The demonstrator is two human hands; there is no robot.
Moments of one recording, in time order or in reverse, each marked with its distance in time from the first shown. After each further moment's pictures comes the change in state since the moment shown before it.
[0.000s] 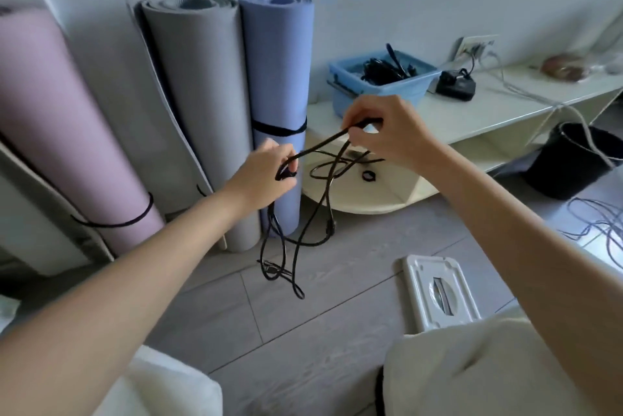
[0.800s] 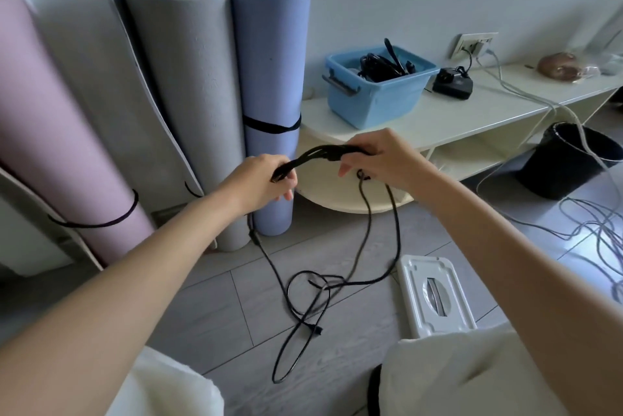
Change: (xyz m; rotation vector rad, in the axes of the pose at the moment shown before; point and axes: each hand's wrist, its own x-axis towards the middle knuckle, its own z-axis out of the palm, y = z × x) left_hand 0.009 -0.003 0.008 -0.095 -0.117 -0.034; right_hand -0.007 0.027 0.020 0.076 -0.201 0.283
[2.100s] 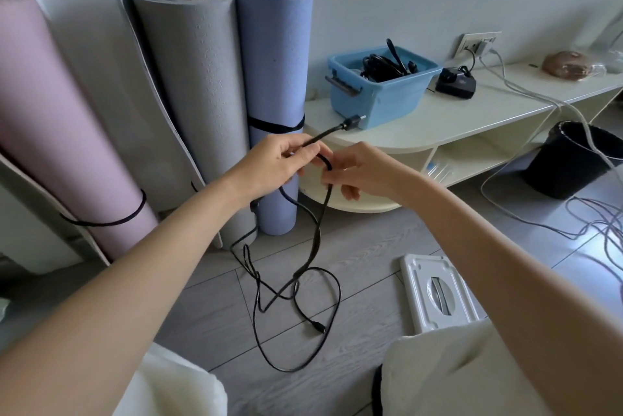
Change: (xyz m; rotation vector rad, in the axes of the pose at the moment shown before) left_hand -0.011 0.034 -0.014 -0.432 0.025 0.053; right_hand -0.003 -0.015 0.018 0.068 -0.197 0.057
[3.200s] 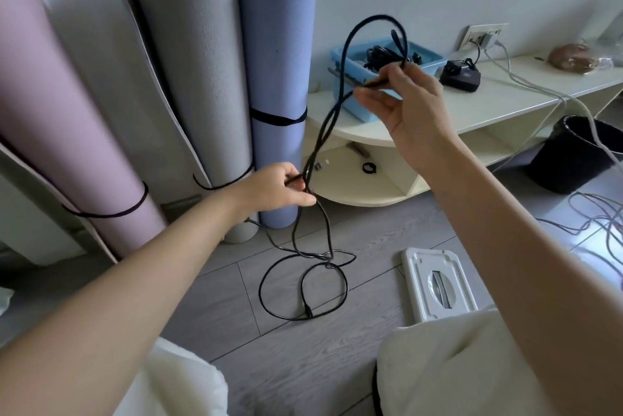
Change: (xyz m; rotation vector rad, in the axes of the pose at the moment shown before) left_hand -0.004 -0.037 0.009 0.162 -0.151 -0.370; right_hand 0.000 -0.023 -0.033 1.170 0.491 -0.249
